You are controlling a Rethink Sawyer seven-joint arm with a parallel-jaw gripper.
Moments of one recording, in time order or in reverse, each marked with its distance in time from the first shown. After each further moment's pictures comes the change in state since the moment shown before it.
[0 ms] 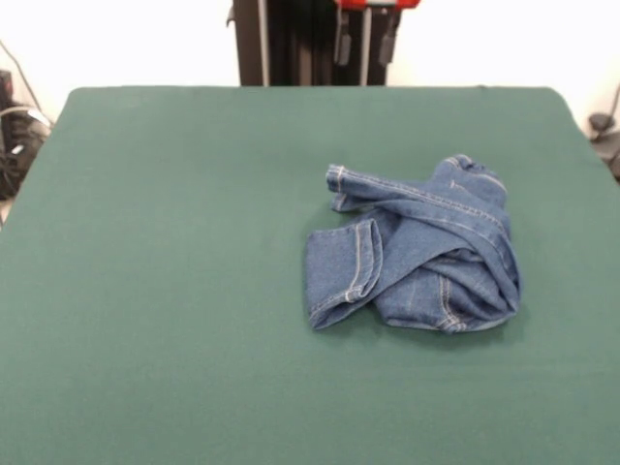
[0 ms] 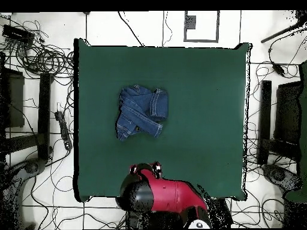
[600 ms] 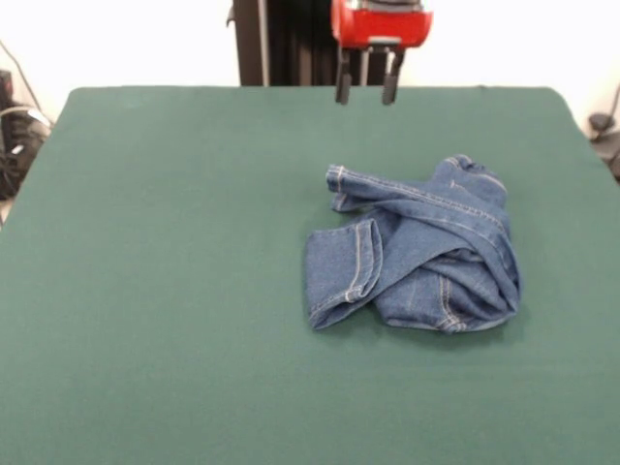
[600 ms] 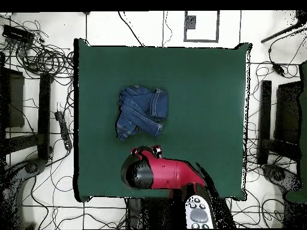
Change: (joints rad) arm 0.020 0.093 0.004 -0.167 0.000 0.050 0.000
